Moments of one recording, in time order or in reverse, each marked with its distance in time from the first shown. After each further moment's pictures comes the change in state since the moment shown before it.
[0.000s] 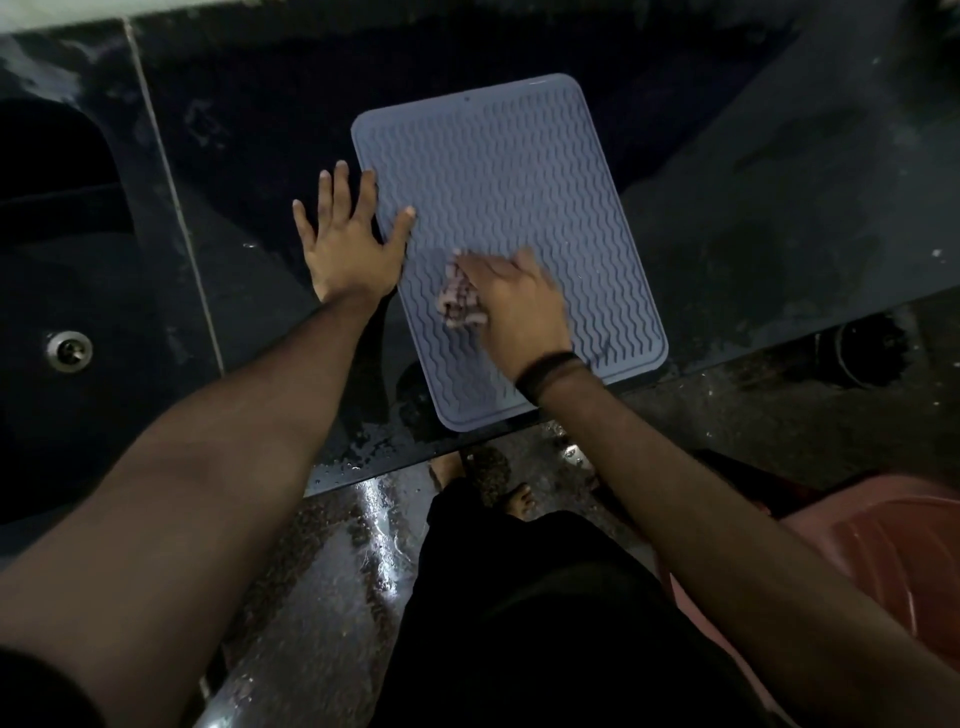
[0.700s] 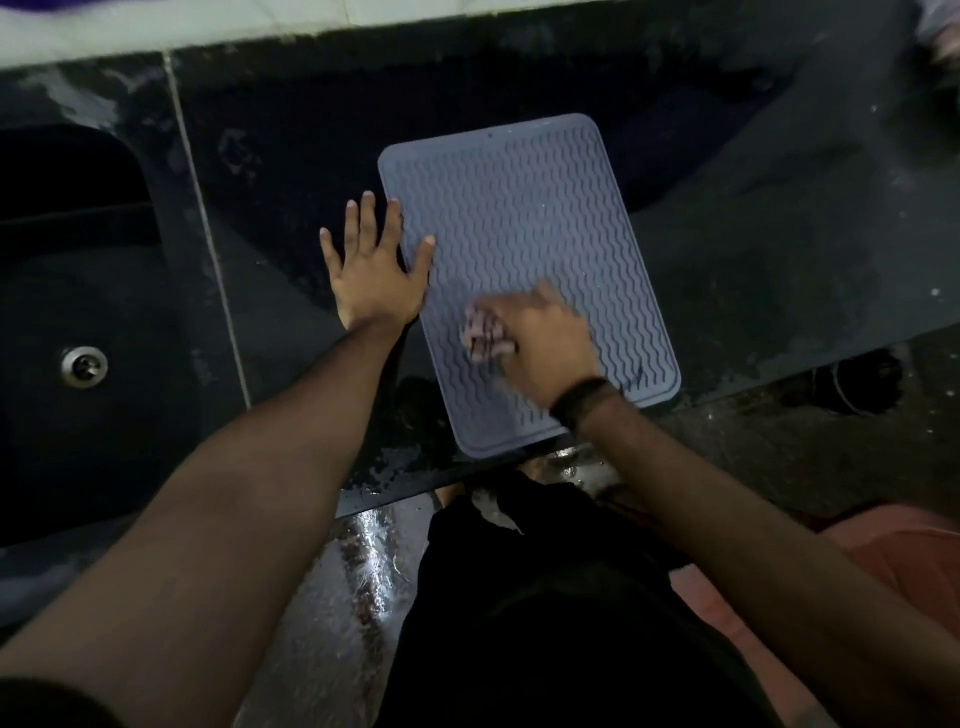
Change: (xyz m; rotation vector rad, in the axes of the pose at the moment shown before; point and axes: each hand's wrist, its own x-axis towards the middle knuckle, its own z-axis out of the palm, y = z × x) left_hand -0.001 0.000 0.002 -0.021 -0.005 -0.005; right_hand -0.001 -0.003 -0.019 0.102 0.019 -0.027
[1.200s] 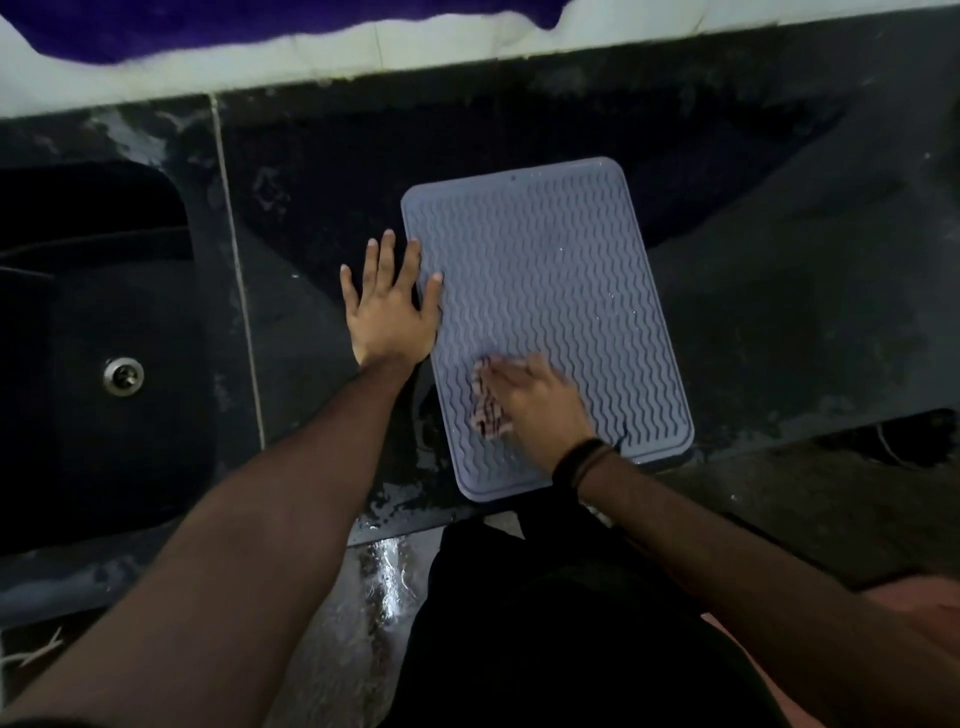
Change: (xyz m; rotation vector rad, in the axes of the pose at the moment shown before) left_hand 0.001 0.002 0.004 -0.002 0.043 -0.038; right_hand 0.001 0.019 0.026 -0.239 -0.290 -0.197
